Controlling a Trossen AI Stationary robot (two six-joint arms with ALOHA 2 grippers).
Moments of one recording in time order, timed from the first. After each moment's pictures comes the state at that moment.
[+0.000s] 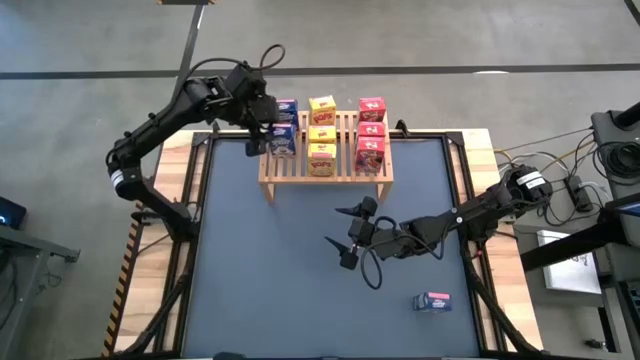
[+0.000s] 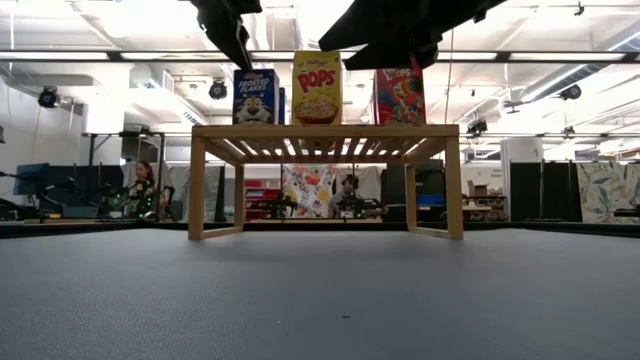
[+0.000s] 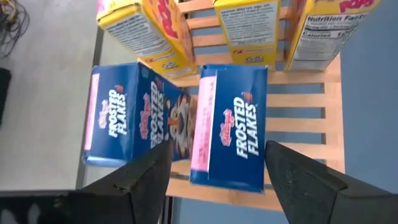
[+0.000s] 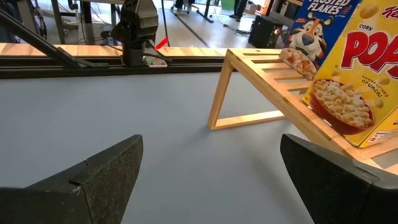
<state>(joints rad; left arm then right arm) 0.59 1.54 1.81 -1.21 0.01 0.60 0.33 1.56 0.93 0.28 0.70 0.09</state>
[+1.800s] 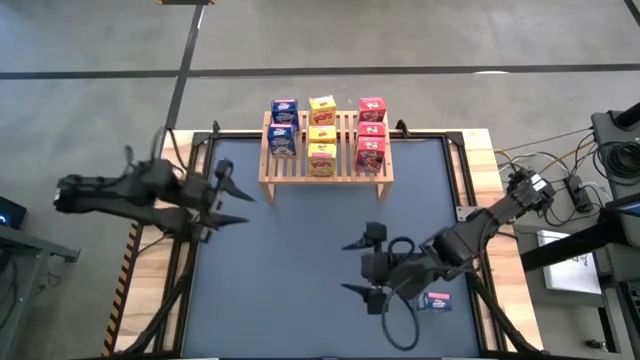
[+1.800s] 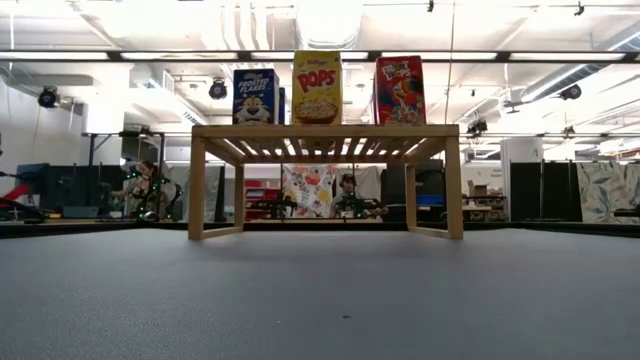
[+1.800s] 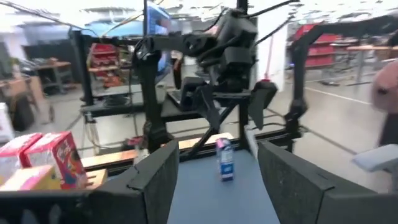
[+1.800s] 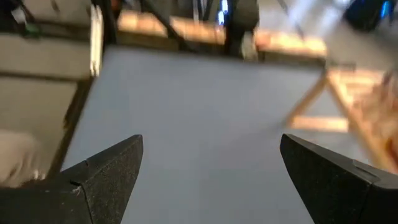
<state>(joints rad) -0.07 0.64 0.78 -0.10 0.19 0.06 0.56 1.56 1.51 -0.54 0.54 0.20</state>
